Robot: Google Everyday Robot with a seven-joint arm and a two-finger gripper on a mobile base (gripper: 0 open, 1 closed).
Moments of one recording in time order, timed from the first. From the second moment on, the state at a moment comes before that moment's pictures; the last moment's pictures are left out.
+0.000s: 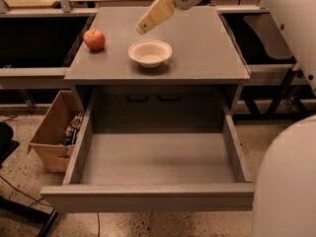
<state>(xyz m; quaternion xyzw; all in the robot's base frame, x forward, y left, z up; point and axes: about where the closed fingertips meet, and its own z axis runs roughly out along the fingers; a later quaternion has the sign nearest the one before) 0.719 0.000 1.016 -0.49 0.74 0.16 0.42</state>
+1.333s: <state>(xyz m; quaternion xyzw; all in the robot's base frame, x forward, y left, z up) 0.799 0.114 0.938 -0.51 0.69 0.24 0.46</state>
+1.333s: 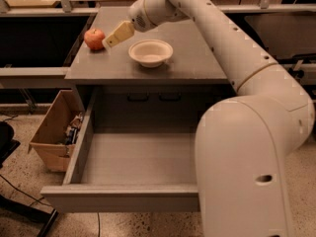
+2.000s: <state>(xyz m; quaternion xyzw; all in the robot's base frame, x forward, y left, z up) 0.831 0.182 0.897 -0.52 0.70 0.21 0.44</state>
